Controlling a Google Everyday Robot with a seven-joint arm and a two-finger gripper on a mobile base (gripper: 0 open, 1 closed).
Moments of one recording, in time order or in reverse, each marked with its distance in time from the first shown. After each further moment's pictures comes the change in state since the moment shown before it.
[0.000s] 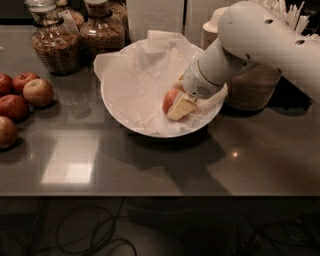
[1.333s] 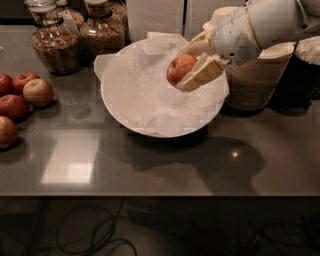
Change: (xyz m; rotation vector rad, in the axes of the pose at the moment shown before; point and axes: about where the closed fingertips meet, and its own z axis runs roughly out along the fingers) arm -0.050 -0.008 -0.117 -0.036 -0.370 -0.089
